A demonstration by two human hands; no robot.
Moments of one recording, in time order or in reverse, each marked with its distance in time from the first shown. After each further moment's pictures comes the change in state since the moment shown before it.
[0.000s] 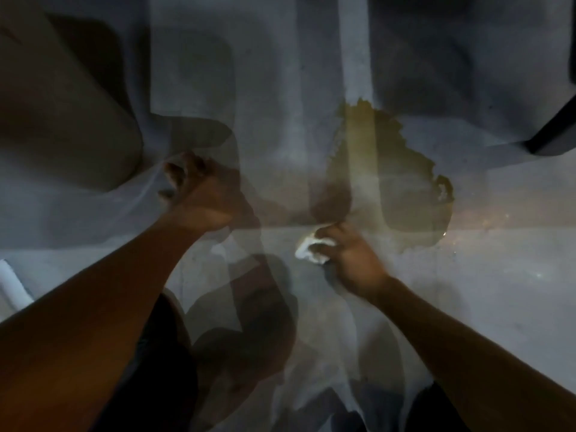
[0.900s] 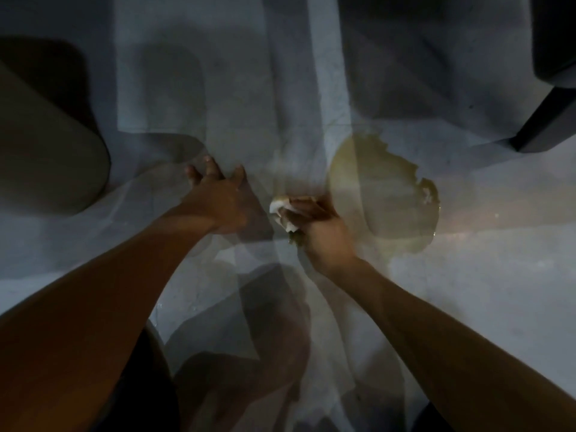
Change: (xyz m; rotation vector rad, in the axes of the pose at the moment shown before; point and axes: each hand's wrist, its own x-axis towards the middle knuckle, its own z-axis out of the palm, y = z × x) left_hand 0.031 0.048 0.000 0.126 -0.110 0.287; right_hand 0.048 0.019 0.001 -0.187 0.134 0.165
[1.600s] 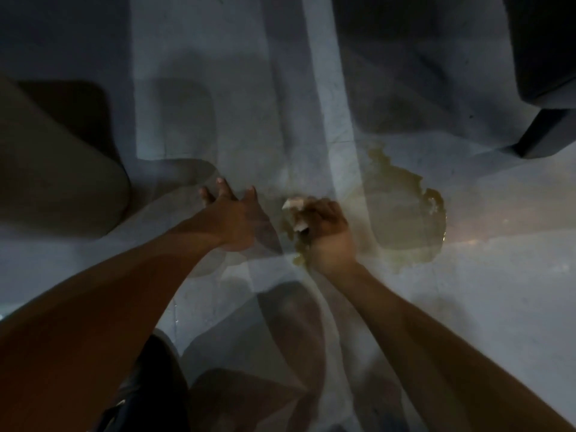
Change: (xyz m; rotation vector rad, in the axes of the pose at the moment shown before) left_hand -0.021 0.012 -0.024 0.079 -0.142 0.007; right_hand 0.023 -0.010 -0.001 0.069 0.109 0.212
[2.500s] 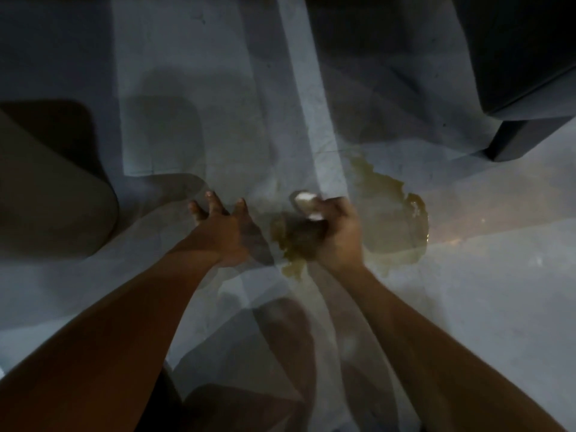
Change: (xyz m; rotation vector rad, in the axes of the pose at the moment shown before) left_hand -0.002 0.005 0.004 -0.026 0.015 -0.035; right_hand 0.008 -0.012 -0.044 0.429 0.258 0.445
